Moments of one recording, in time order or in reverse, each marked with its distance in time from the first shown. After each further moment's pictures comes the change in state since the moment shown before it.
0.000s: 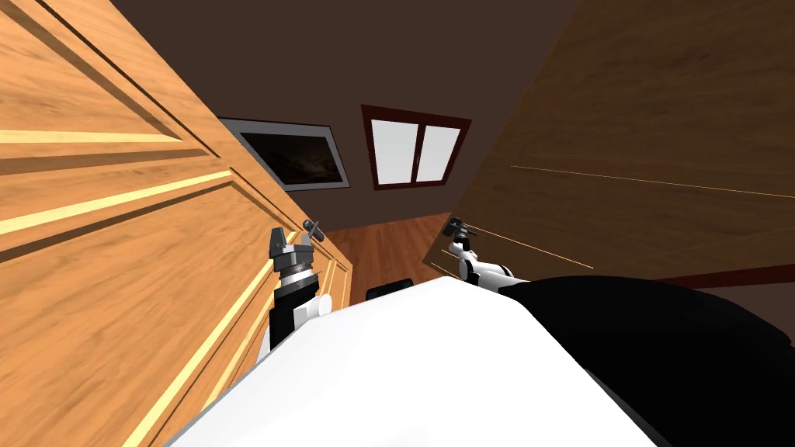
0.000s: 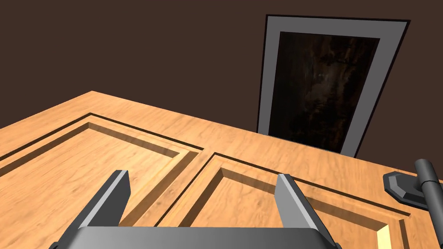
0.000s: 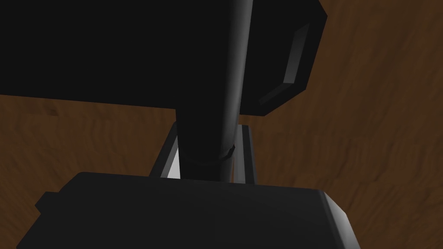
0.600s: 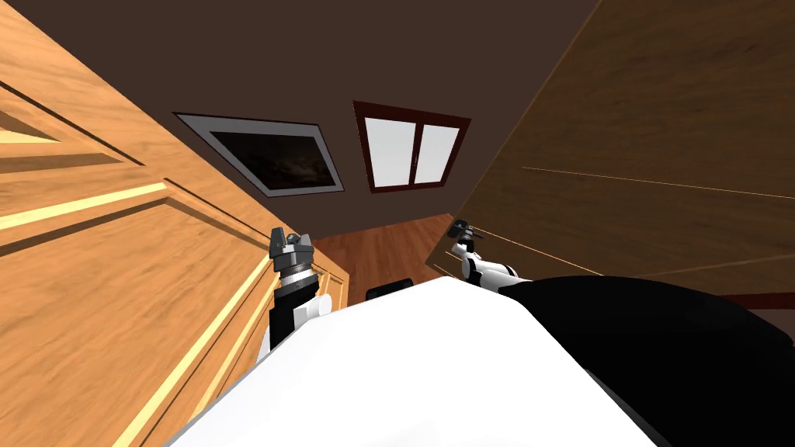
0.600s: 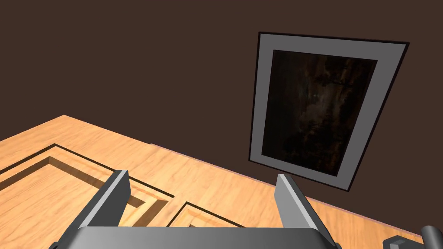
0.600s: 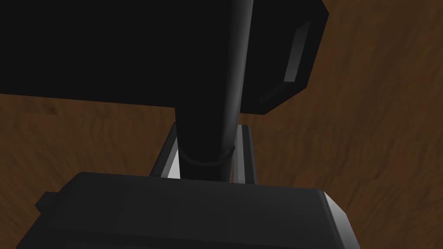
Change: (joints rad) arm -0.004 -0.034 -0.047 0.071 -0.023 -0.036 0.014
